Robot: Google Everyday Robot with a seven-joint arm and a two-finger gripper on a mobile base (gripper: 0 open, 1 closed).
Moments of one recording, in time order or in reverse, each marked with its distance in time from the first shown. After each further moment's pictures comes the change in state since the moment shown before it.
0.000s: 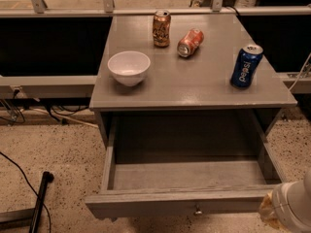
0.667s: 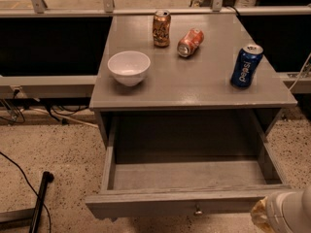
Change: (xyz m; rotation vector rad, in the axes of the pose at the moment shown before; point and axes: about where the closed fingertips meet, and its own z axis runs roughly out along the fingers) arm -0.010 0.003 0.026 0.082 -0.052 -0.073
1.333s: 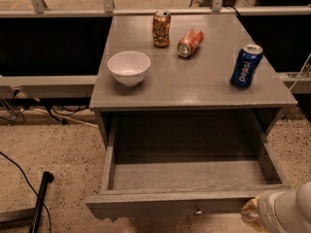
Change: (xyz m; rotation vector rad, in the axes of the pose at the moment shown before) arm -0.009 -0.006 0.033 0.020 -0.103 -0.015
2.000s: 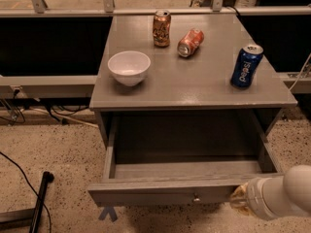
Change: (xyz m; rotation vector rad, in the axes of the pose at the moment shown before) arm -0.014 -0.036 0.019 0.023 -0.065 0.007
